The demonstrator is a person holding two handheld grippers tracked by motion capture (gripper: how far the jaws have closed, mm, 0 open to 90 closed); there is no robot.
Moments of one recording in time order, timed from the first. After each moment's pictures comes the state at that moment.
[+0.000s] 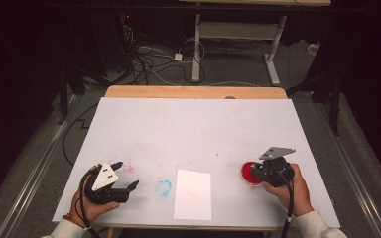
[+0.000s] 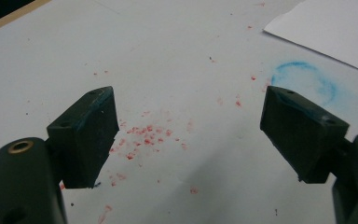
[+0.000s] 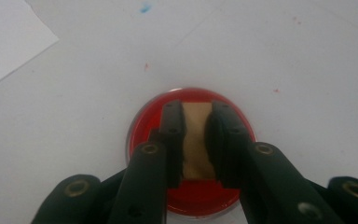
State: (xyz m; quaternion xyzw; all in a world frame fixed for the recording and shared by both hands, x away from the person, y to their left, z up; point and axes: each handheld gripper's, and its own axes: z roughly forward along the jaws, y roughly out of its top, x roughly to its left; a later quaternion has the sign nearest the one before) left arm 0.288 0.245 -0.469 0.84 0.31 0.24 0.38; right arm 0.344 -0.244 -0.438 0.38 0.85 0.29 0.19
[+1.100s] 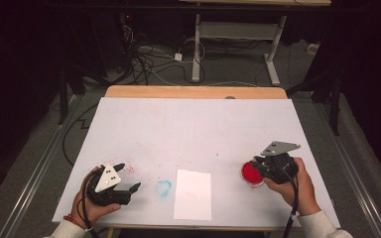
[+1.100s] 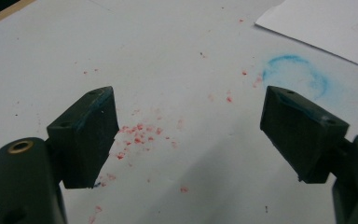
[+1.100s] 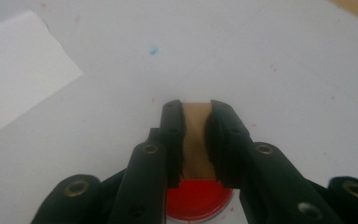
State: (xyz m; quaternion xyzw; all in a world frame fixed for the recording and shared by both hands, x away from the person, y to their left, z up) left arm 0.286 0.240 -0.469 0.84 0.31 0.24 0.37; right arm 0.338 -0.238 -0.413 0.36 0.86 0.29 0.21
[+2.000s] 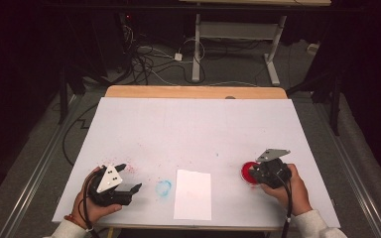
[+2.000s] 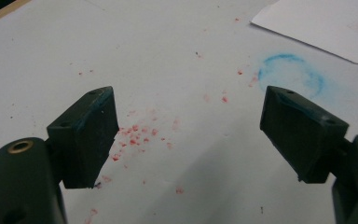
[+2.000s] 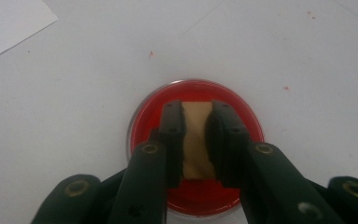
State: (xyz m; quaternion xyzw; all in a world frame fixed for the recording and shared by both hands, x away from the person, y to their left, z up) left arm 0.285 0.235 -0.469 0.85 0.30 0.24 0.37; right arm 0.346 -0.241 -0.451 0.36 0.87 0.27 0.19
